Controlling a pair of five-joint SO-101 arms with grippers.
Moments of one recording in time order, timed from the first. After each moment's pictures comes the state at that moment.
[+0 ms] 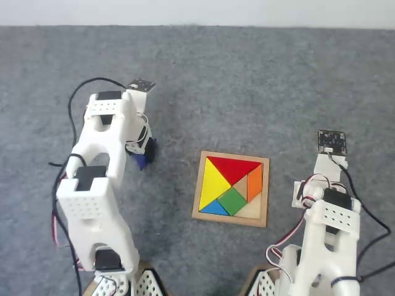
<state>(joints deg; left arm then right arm) -9.0 31.3 0.8 77.8 -14.4 15.5 -44.1 71.2 50.1 10.8</state>
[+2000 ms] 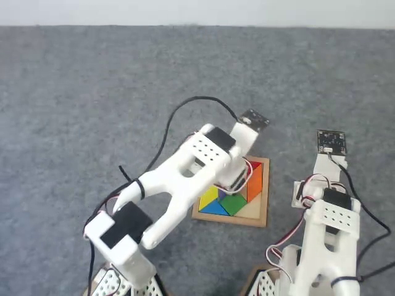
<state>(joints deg) 35.5 10.7 15.3 76.1 8.6 15.4 -44.1 71.2 50.1 10.9</state>
